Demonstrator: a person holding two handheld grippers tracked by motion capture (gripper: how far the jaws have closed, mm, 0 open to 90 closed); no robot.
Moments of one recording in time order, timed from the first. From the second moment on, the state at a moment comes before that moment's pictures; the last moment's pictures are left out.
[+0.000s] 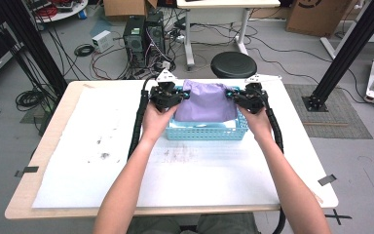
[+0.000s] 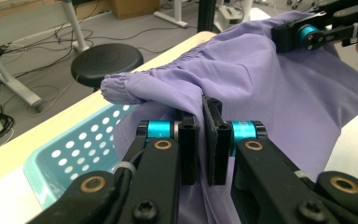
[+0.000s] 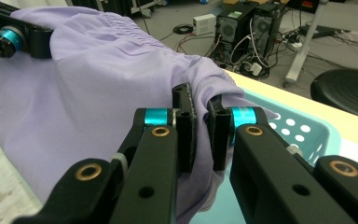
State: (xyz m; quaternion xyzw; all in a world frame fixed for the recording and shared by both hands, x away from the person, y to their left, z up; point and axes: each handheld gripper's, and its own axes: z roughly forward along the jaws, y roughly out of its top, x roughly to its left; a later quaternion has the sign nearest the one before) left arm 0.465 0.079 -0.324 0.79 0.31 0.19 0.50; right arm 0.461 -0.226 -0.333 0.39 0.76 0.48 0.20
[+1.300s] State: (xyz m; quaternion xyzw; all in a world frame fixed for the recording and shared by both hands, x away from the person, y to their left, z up) left arm 0.339 0.178 -0.382 0.75 0.32 0.25 0.53; right arm 0.358 -0.293 -0.380 0.39 0.73 0.51 0.24
